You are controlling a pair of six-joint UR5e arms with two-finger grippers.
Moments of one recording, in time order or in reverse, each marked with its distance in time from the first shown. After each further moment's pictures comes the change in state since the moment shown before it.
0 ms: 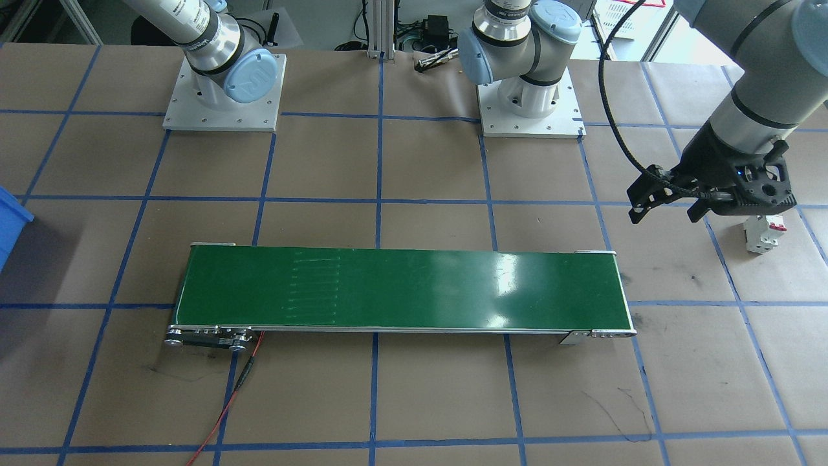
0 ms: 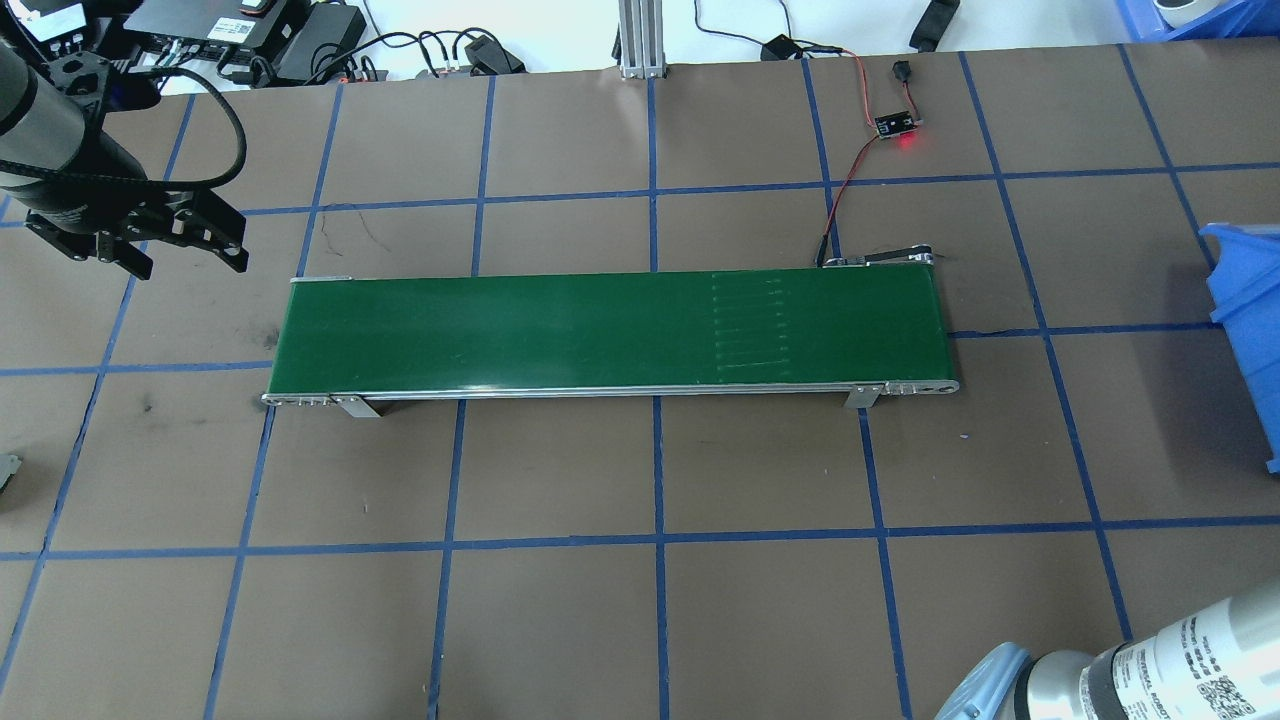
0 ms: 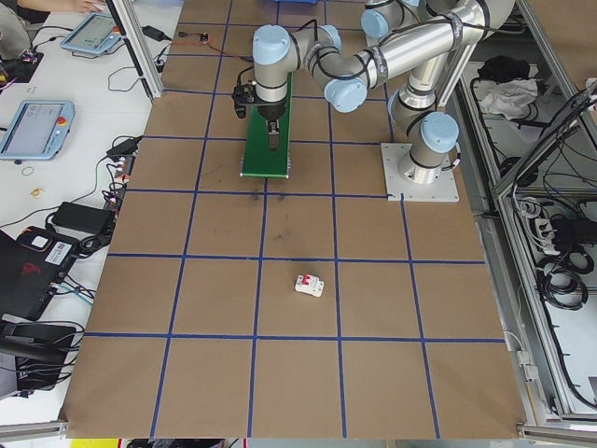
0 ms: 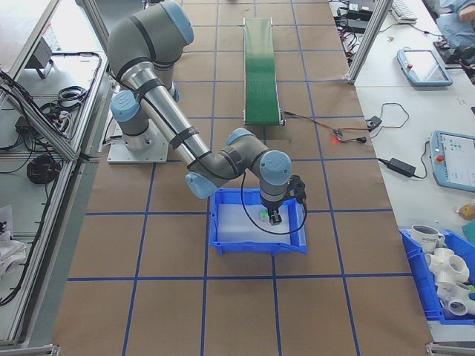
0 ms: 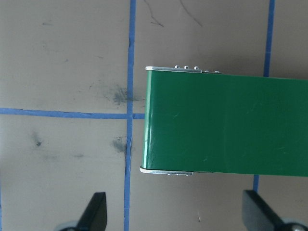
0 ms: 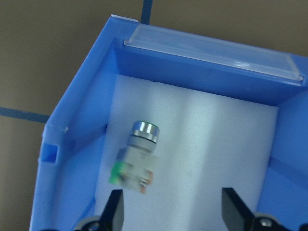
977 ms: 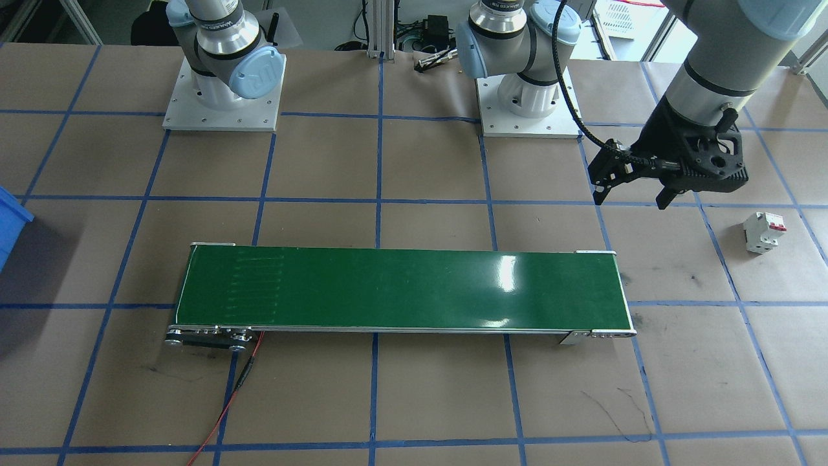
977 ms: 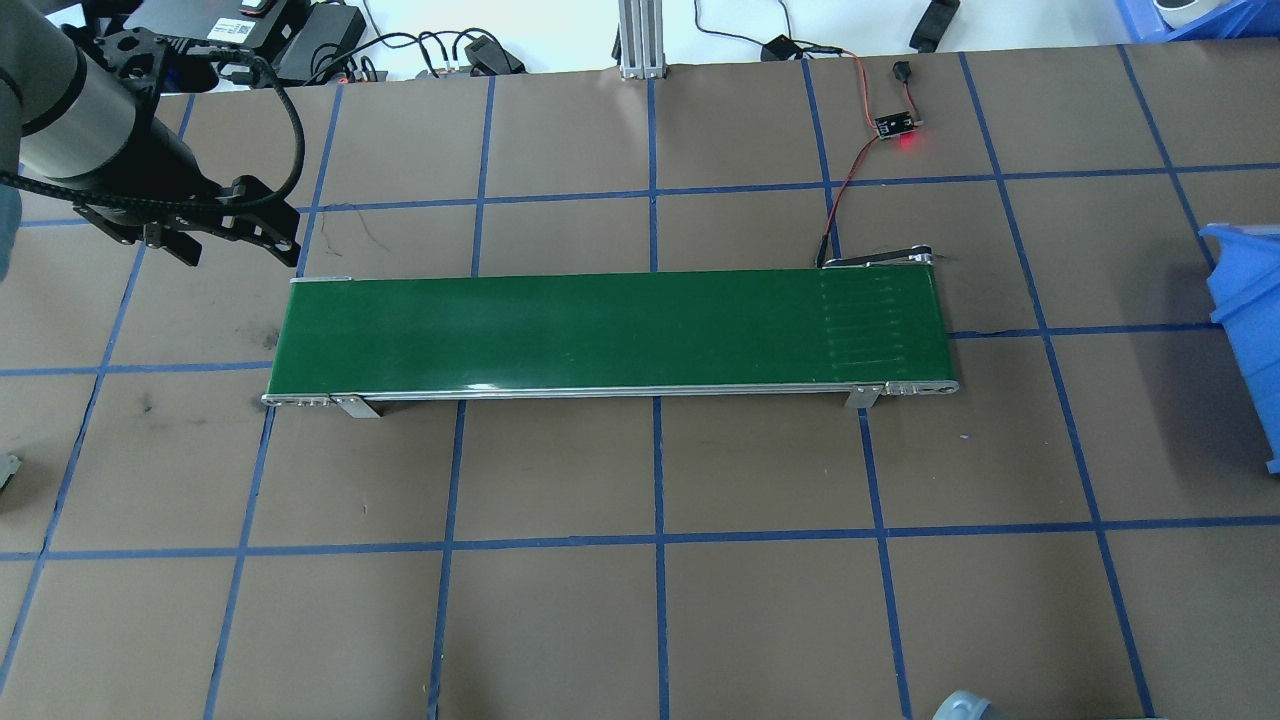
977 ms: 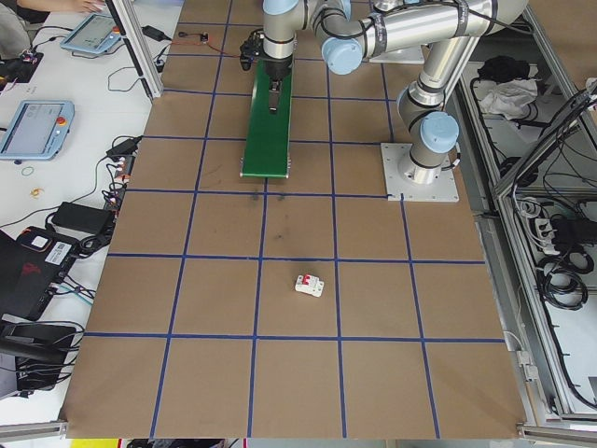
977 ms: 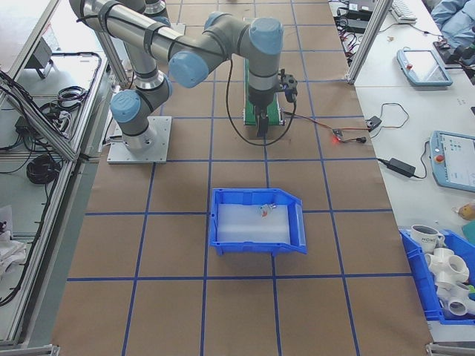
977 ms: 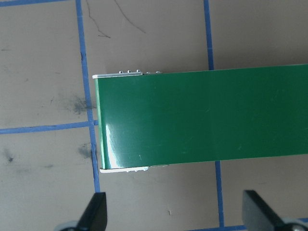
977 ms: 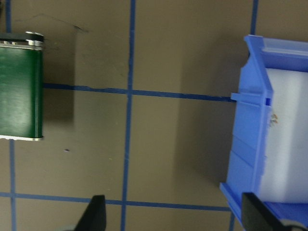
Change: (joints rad) left arm -0.109 0.061 -0.001 -0.023 -0.023 -0.004; right arm 0.259 -0.424 0.023 0.419 -0.072 0.363
